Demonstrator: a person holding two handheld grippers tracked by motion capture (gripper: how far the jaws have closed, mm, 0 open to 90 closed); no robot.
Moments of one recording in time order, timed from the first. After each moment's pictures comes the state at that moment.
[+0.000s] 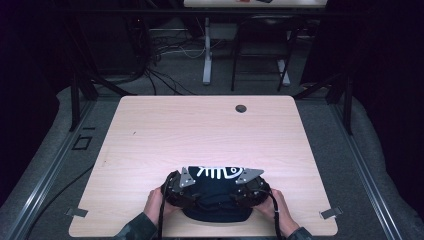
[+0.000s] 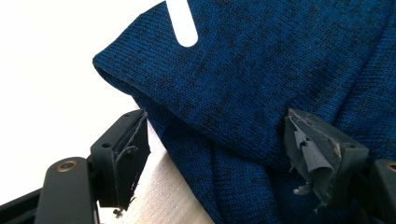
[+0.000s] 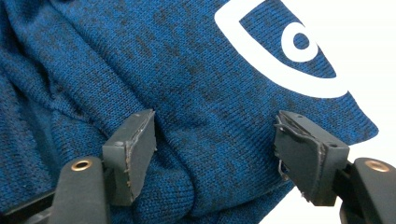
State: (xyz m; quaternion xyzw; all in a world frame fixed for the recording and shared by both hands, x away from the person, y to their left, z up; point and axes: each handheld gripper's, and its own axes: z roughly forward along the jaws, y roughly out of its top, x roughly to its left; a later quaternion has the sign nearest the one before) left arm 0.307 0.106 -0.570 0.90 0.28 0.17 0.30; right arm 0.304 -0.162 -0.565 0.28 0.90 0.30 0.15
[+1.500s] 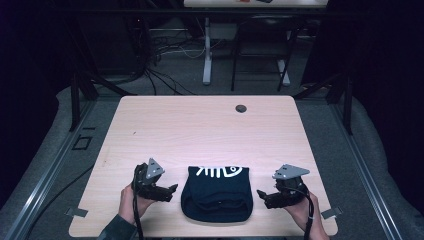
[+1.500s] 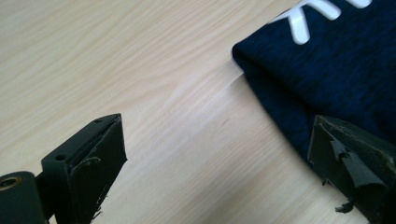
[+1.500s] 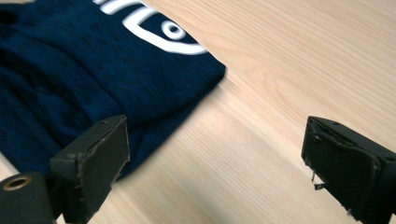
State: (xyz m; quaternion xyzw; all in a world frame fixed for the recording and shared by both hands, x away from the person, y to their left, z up) left arm 0.308 0.180 -0.538 0.84 0.37 0.20 0.33; right arm 0.276 -0.239 -0.514 0.38 0.84 0.33 0.20
